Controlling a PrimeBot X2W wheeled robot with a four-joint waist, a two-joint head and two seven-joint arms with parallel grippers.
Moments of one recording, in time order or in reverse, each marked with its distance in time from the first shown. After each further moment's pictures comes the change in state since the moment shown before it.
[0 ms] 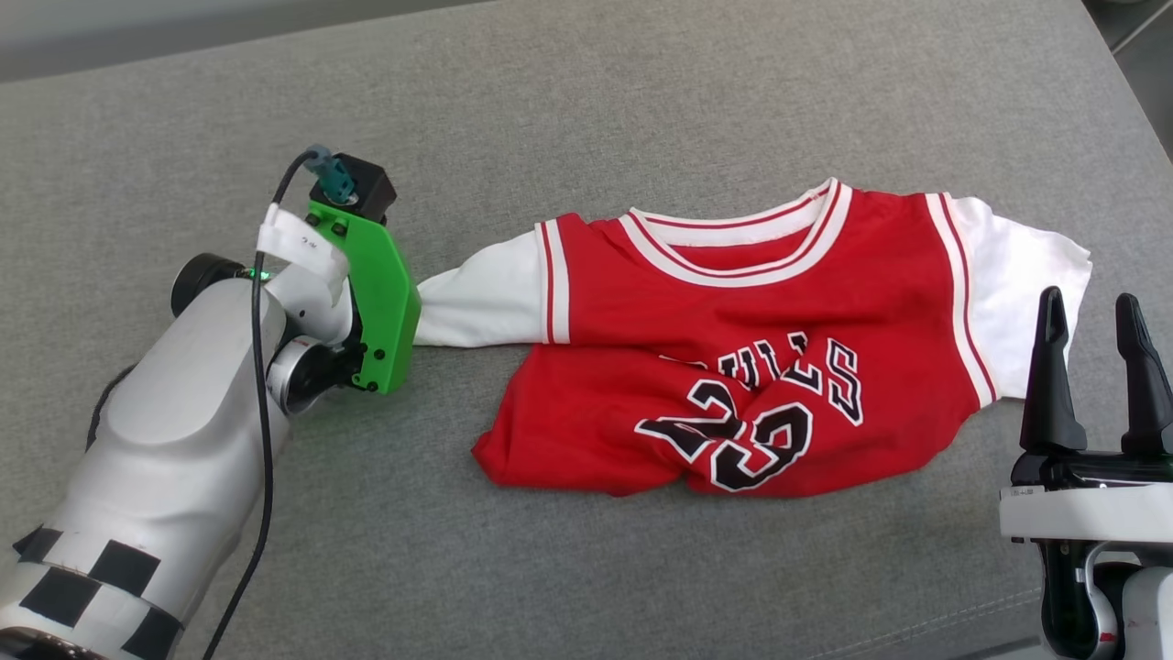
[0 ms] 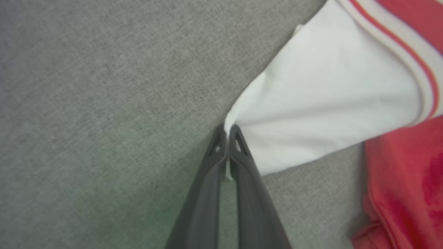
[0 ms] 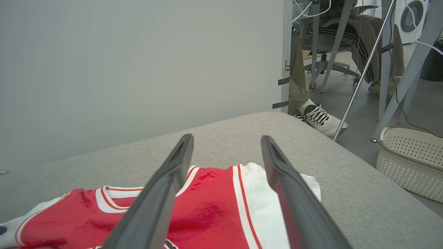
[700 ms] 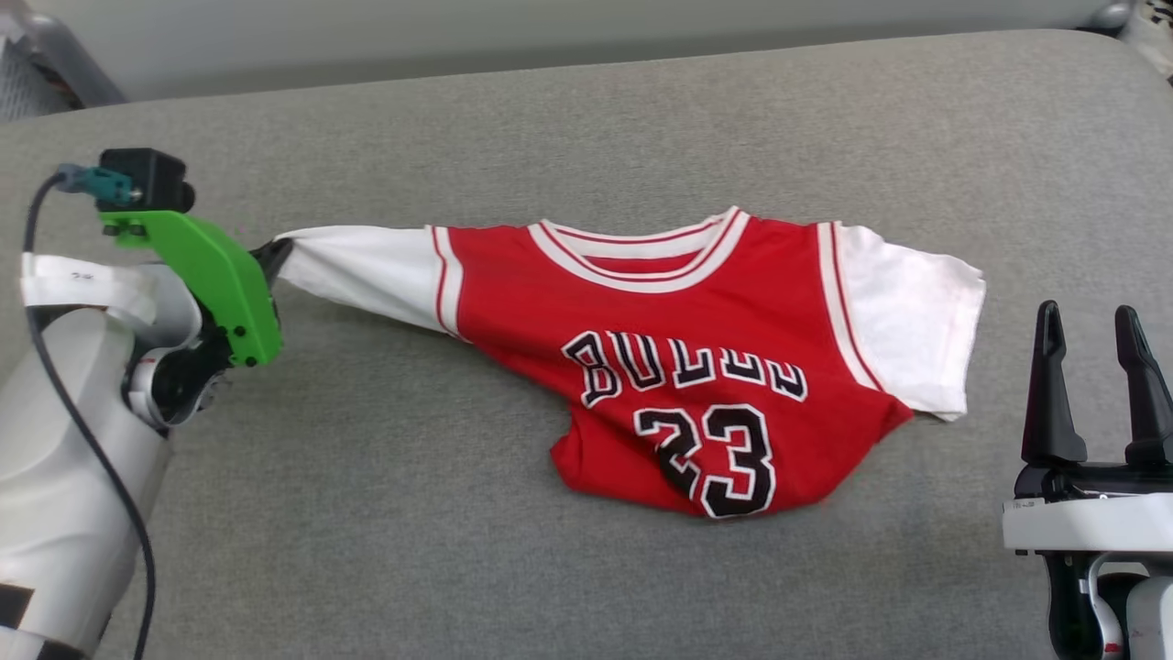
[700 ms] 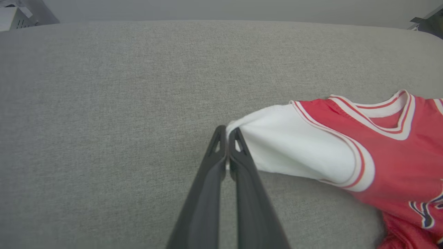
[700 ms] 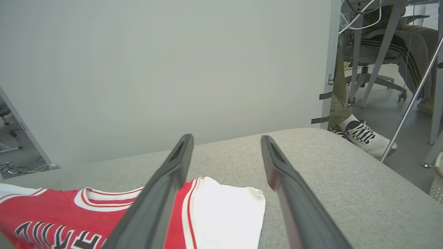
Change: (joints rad) left arm 0.093 0.100 0.207 0.011 -0.138 0.025 -0.317; right arm 0.019 -0.026 0.006 0.007 -0.018 0.000 0.000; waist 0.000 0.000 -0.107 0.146
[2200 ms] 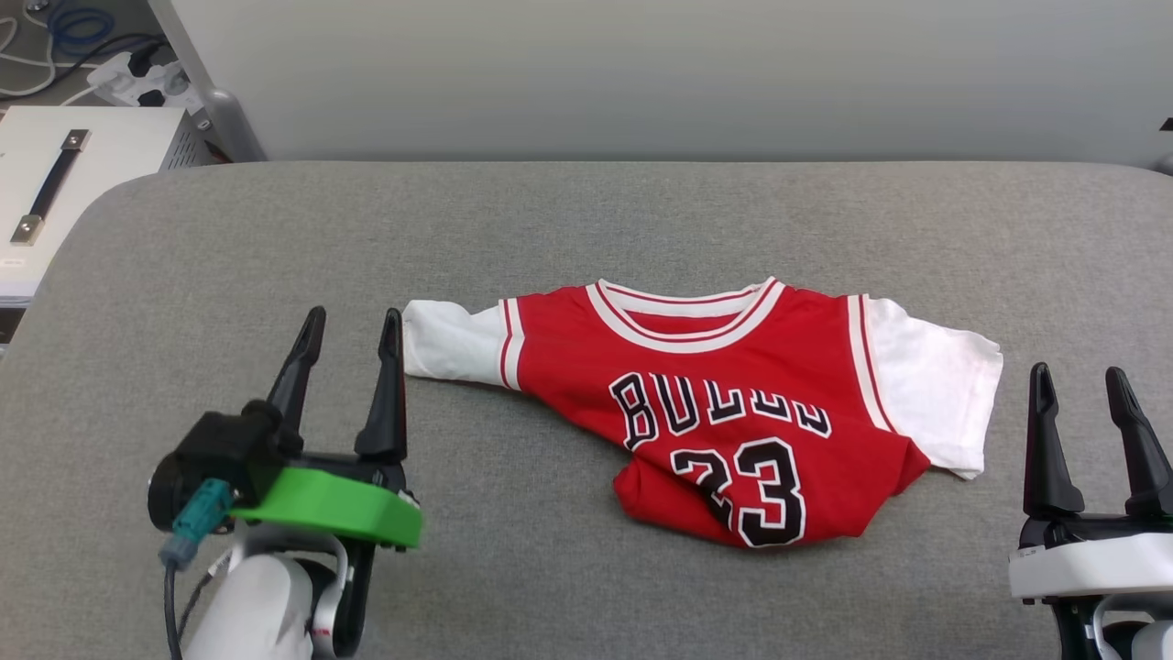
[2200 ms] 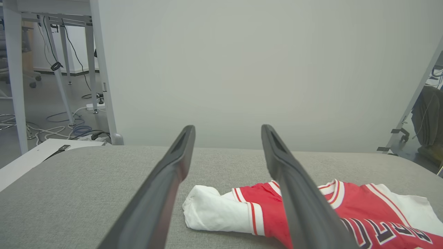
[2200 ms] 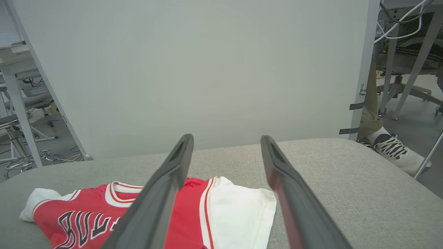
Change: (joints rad) left arm 0.588 -0.265 0.245 -0.575 0.467 0.139 -0.613; right arm 0.071 -0.045 0.001 0.060 0.005 0.000 0.000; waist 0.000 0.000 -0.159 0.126
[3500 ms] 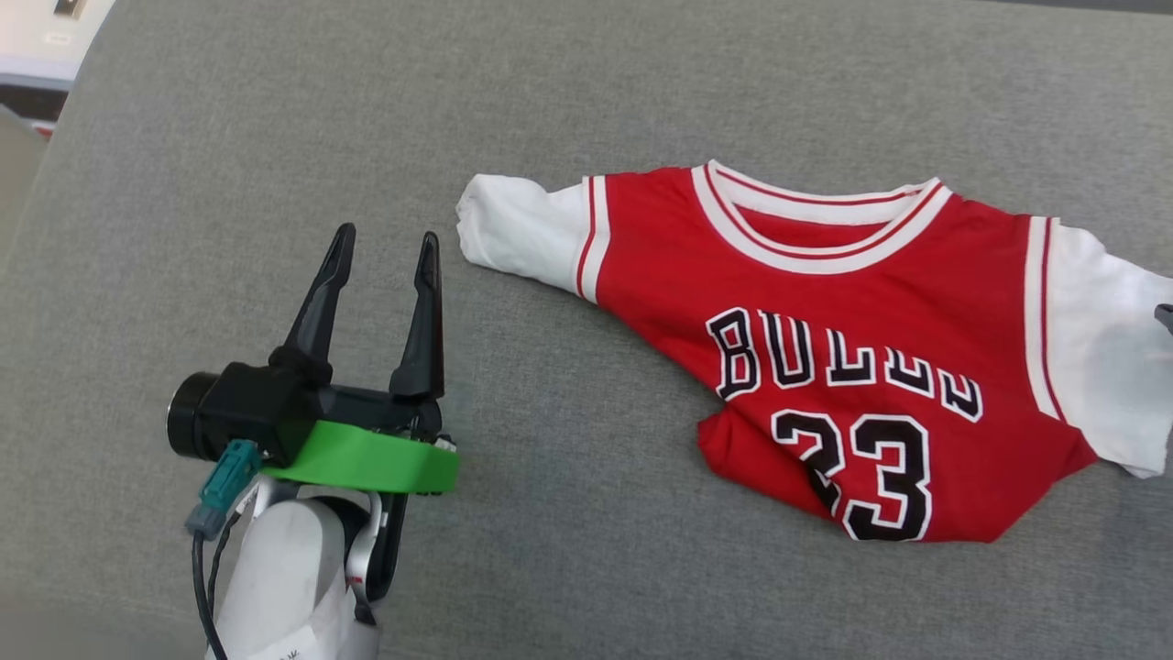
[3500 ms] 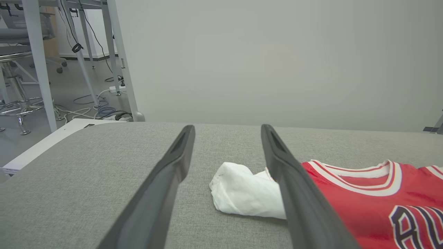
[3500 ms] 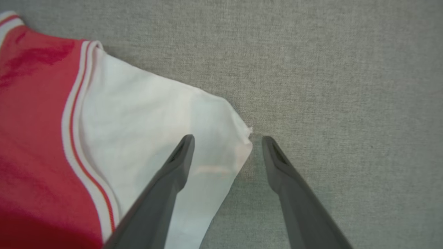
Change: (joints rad) left arm -0.066 -0.198 0.141 -0.052 0.234 -0.159 0.000; right arm -0.541 -0.326 -0.065 0.251 0.061 0.000 1.297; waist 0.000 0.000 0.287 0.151
